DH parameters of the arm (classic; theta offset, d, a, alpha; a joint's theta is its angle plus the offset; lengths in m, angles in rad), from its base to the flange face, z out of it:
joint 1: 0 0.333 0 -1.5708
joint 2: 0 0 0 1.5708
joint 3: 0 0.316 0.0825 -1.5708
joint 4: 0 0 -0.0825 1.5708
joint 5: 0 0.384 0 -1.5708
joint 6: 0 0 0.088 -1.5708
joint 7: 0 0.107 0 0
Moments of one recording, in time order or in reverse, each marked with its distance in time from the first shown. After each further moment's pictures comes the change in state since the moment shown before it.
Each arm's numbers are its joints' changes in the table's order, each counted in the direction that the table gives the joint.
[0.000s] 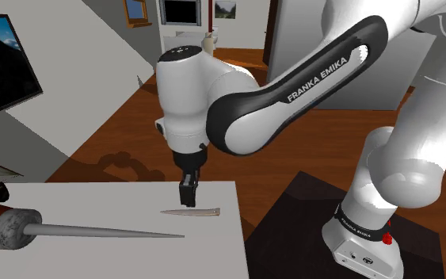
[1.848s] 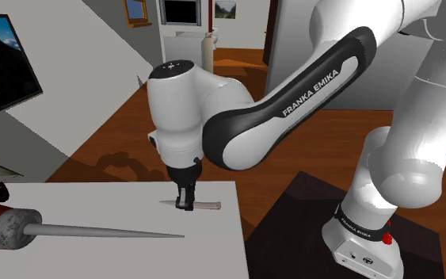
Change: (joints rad) arm 0.014 0.068 0.030 -0.019 -0.035 -0.032 0.040
